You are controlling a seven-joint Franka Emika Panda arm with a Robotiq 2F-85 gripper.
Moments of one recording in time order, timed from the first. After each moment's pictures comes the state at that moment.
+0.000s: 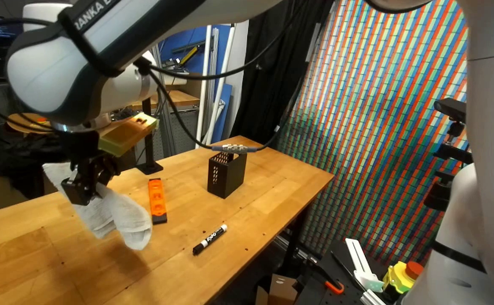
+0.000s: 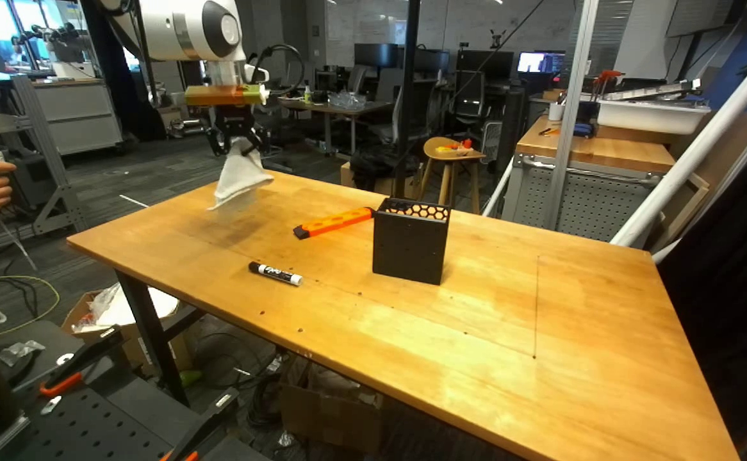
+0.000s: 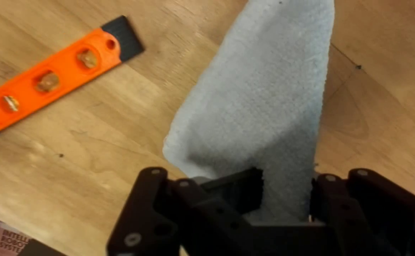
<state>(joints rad) 0.22 0.40 0.20 -1.84 -0.16 2.27 -0.16</state>
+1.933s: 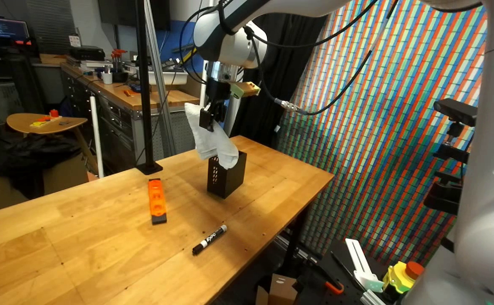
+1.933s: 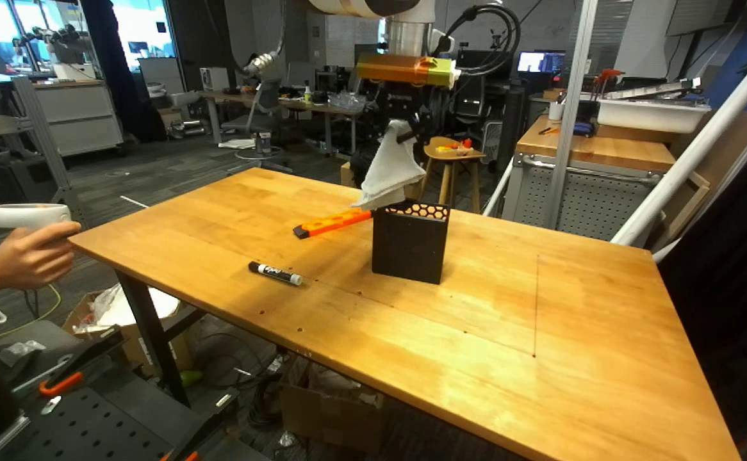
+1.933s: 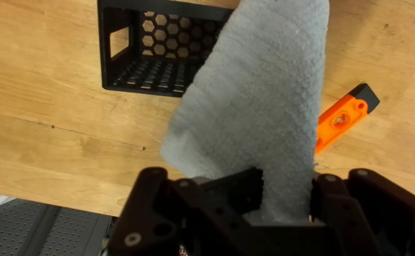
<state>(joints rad) -0.20 0.33 0.00 -1.78 0.11 2.20 -0.59</state>
